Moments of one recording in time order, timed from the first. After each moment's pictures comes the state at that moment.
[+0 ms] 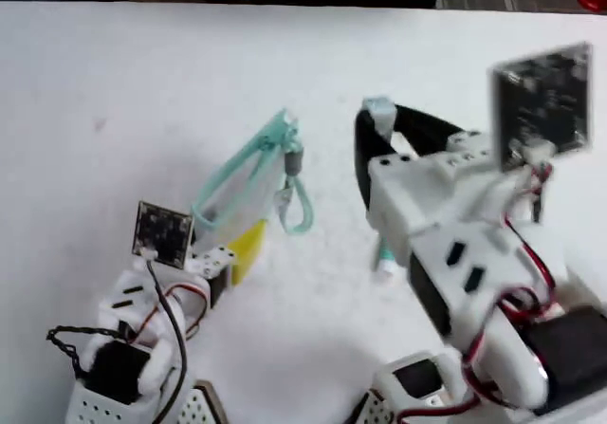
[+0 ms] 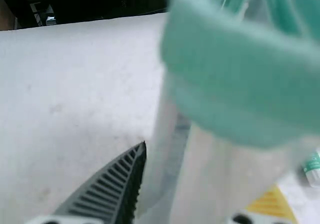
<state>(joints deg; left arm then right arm) 13.0 -102.5 82.4 56.0 5.1 -23.3 -36.2 -29.1 93.3 -2.6</state>
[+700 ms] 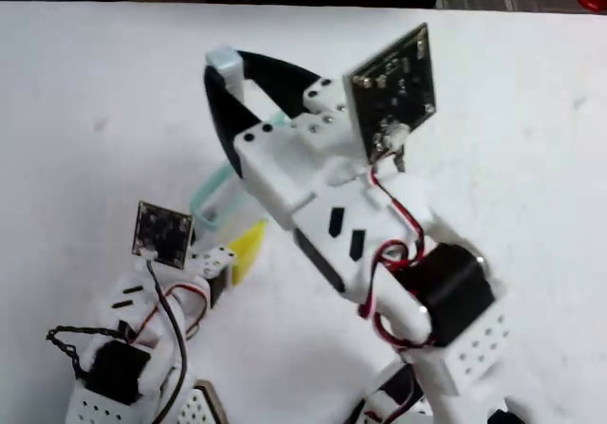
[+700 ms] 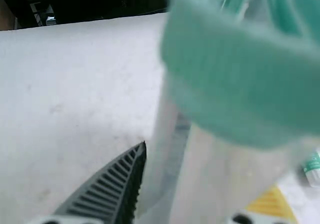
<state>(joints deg) 13.0 -102.5 82.4 56.0 5.1 -43.2 -37.5 -3.3 49.8 -2.2</state>
